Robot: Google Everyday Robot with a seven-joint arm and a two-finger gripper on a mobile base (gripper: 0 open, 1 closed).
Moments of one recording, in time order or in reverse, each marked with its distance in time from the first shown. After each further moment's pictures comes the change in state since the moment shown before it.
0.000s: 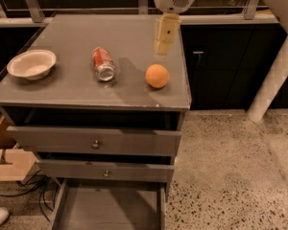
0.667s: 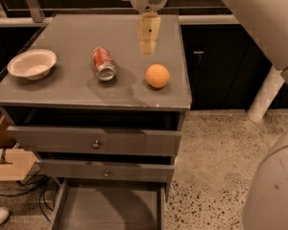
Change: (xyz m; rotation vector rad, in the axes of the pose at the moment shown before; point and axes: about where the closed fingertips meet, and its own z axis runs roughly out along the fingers) arm -0.032 -0.006 0.023 -0.080 0.088 -0.113
